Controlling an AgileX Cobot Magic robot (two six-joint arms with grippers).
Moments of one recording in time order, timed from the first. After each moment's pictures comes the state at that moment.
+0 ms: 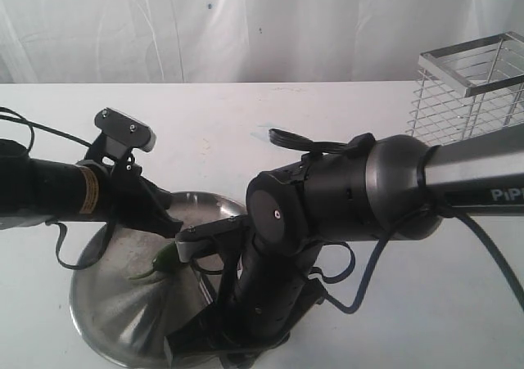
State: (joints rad) left arm -0.30 1.68 -0.74 0.95 -0.22 -0.78; right arm 0.90 1.83 -1.06 0.33 0.71 0.14
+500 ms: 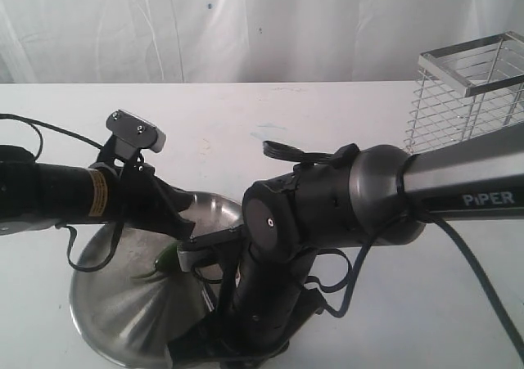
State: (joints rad) left arm -0.30 1.71 -0.74 0.95 -0.36 -0.78; right arm 0.90 1.88 -1.06 0.35 0.71 0.14
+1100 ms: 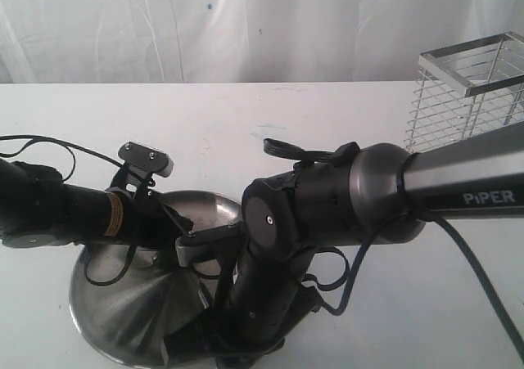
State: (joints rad) left arm -0.30 1.87 -0.76 0.96 -0.33 -0.88; right arm 0.90 1.88 -1.06 0.36 0.71 0.14
